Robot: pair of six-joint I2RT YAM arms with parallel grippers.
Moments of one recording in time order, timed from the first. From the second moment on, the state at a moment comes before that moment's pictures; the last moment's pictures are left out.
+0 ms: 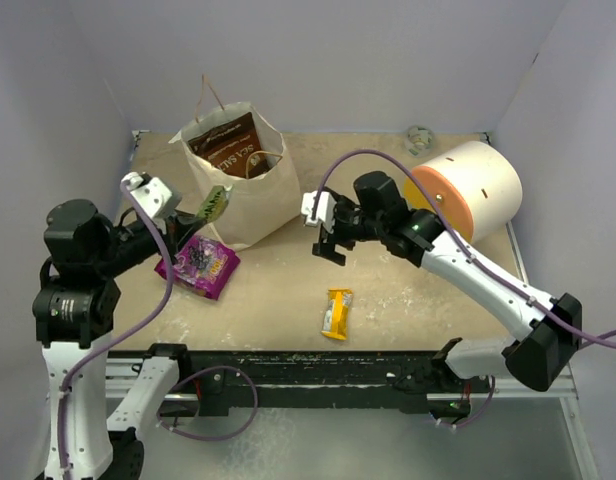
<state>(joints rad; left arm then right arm) -0.04 0.76 1.30 -0.81 0.73 0.22 0.76 1.33 1.24 -0.49 -0.39 -0.63</state>
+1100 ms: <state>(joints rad) 0.03 1.40 1.97 -0.92 0.63 0.45 0.50 1.10 1.03 -0.51 -0.46 -0.59</state>
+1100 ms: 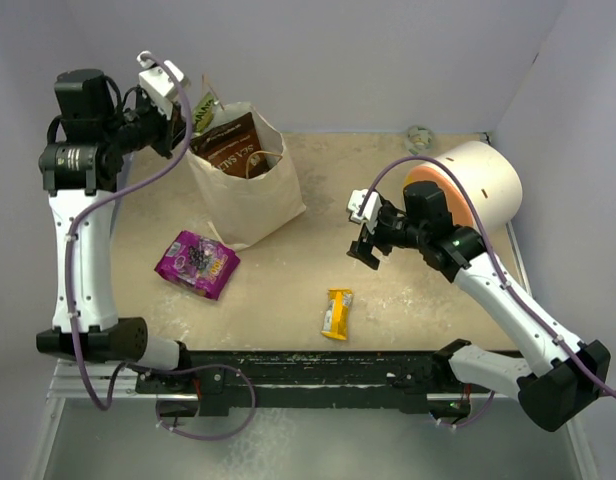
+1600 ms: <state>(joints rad) -0.02 1.72 2.14 -0.98 0.68 0.52 0.50 1.10 1.02 -0.50 -0.46 -0.59</state>
